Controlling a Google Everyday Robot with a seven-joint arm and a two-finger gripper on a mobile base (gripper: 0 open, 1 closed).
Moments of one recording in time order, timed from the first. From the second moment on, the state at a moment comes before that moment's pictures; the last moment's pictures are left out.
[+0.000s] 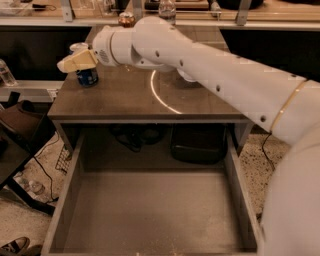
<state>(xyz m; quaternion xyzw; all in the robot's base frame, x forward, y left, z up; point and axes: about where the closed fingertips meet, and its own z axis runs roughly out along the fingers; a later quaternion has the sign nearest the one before) 0.713 0.199 0.958 -0.43 0.65 0.26 0.57</state>
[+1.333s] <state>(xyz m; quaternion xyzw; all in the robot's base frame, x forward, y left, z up) 0.757 0.254 0.893 -0.37 0.65 0.32 0.59</state>
